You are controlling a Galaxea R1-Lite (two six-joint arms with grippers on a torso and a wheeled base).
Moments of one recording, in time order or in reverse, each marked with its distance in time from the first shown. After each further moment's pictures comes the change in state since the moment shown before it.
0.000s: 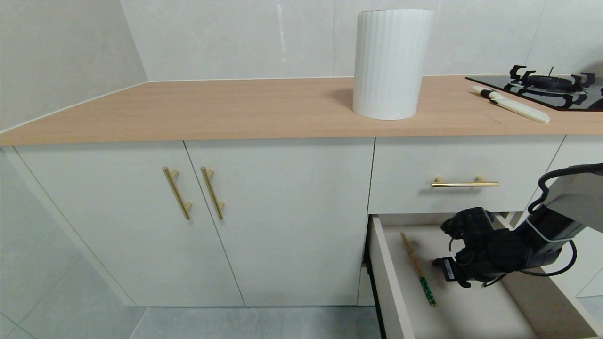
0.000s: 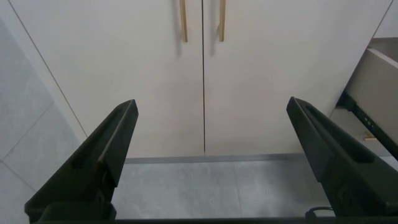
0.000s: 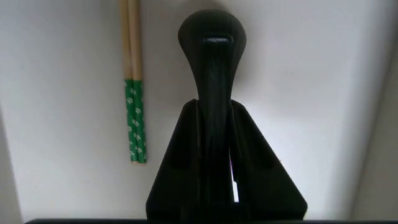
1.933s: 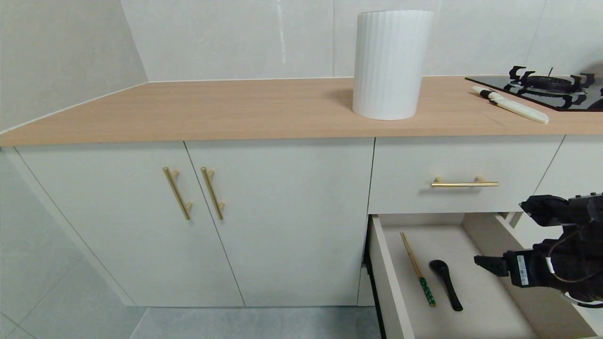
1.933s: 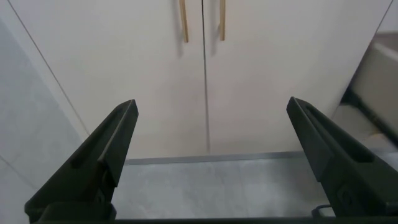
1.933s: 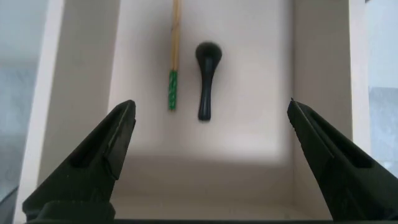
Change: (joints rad) left arm 0.000 0.000 0.000 0.003 -0.001 0.048; right arm 0.054 -0.783 0.423 -0.010 0.000 0.004
